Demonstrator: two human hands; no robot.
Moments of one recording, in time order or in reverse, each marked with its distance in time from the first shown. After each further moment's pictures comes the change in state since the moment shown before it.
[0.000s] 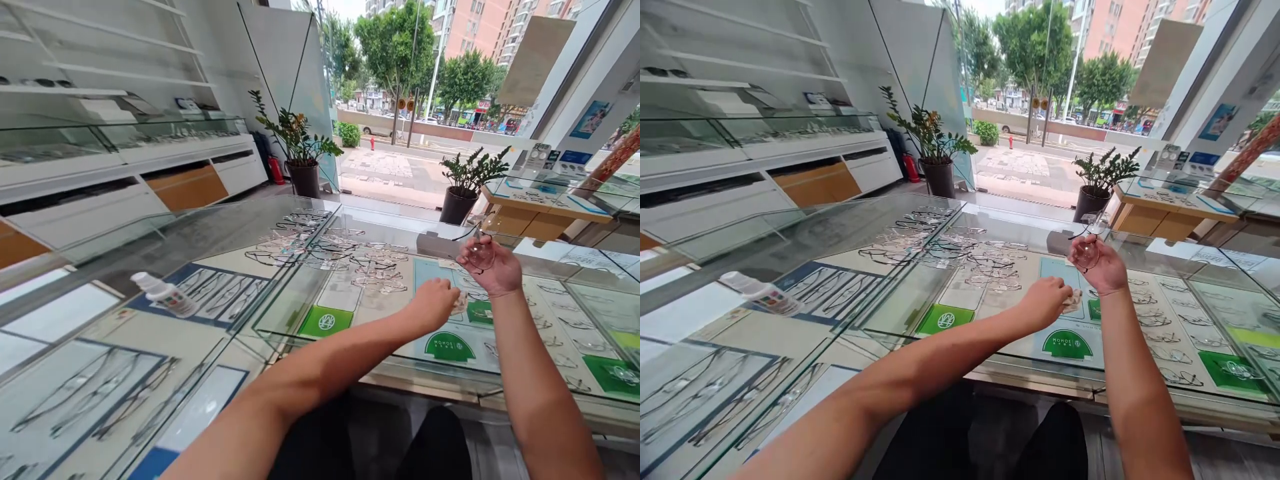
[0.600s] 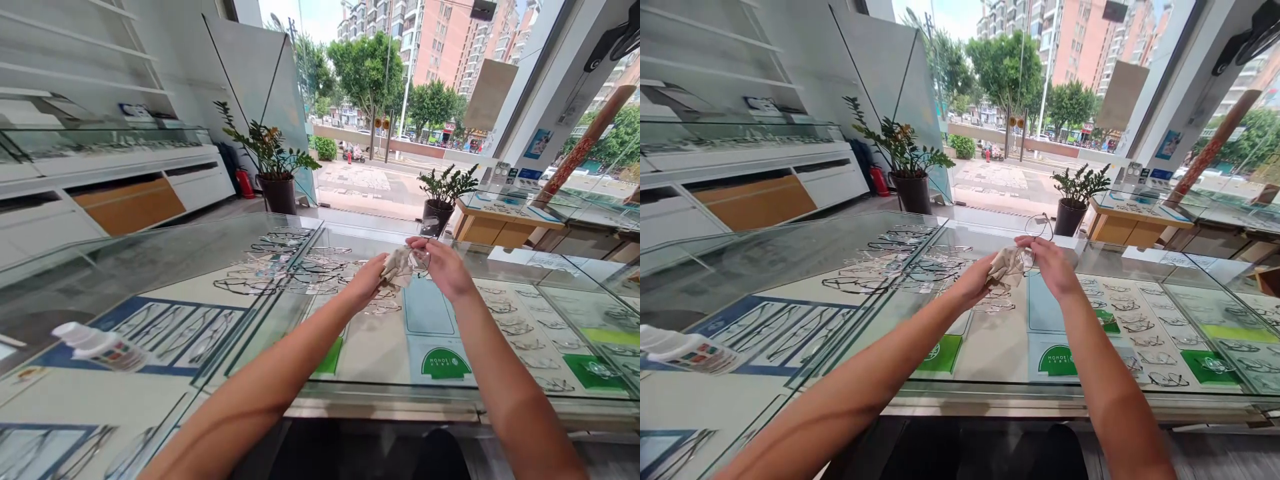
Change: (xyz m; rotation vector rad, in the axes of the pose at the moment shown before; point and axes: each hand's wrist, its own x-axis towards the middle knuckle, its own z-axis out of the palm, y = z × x) left_hand -0.027 -0.091 -0.064 -1.602 0.325 -0.300; right_hand 0.015 0.018 0.078 -0.298 -0.117 -0.112
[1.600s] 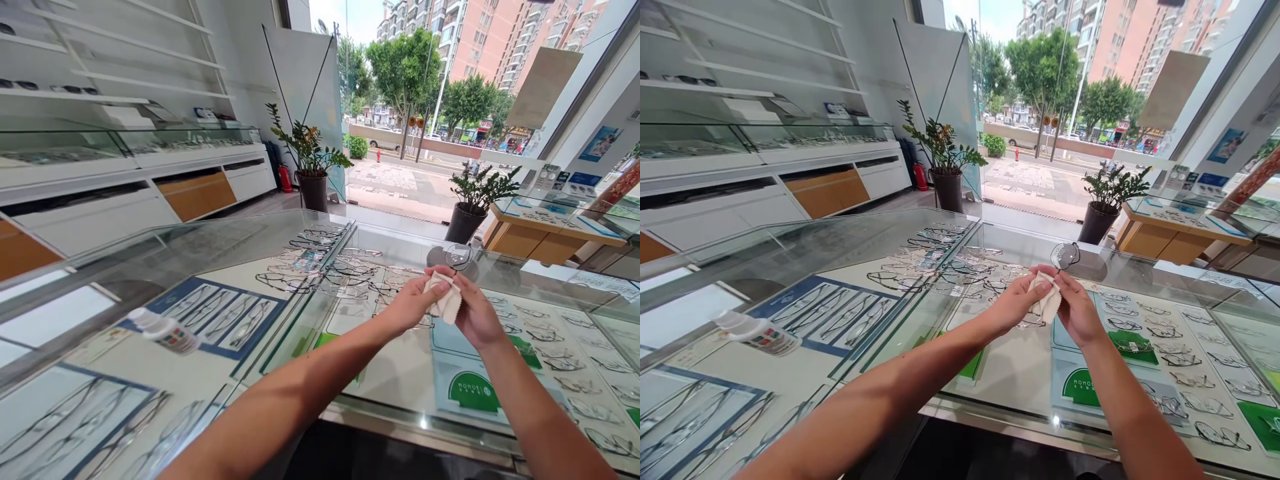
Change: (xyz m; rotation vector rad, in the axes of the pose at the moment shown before) left_hand -0.016 -0.021 0.020 0.002 -0.164 0.108; right_hand -0.033 0.021 0.022 0.220 0.035 0.265
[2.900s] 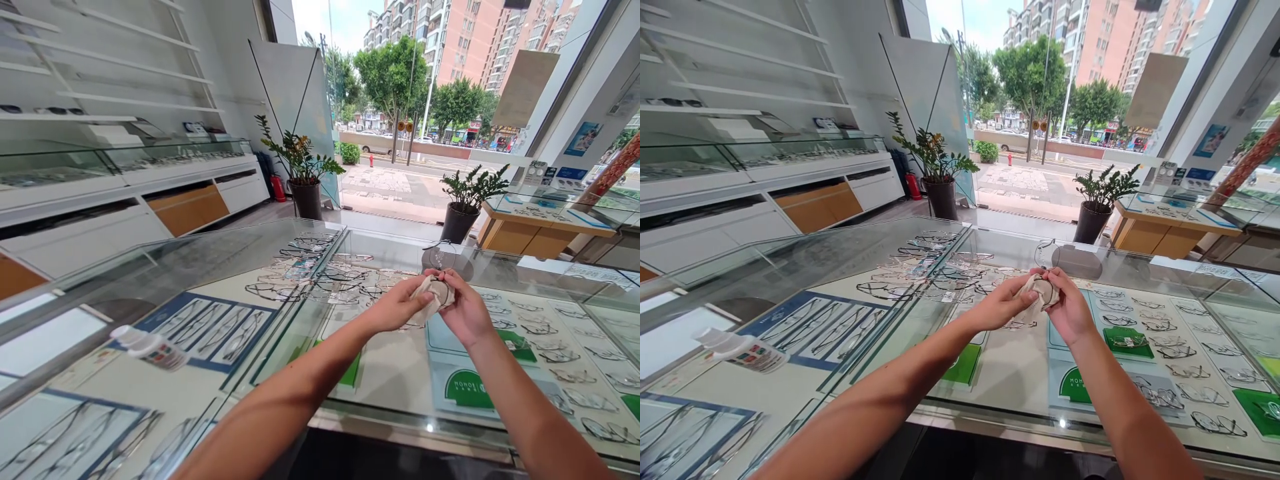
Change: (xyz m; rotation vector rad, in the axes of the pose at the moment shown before) left_hand -0.007 0.019 -0.021 0.456 -0.170 0.165; right_hand 0.005 0.004 -0.001 0.191 0.092 0.040
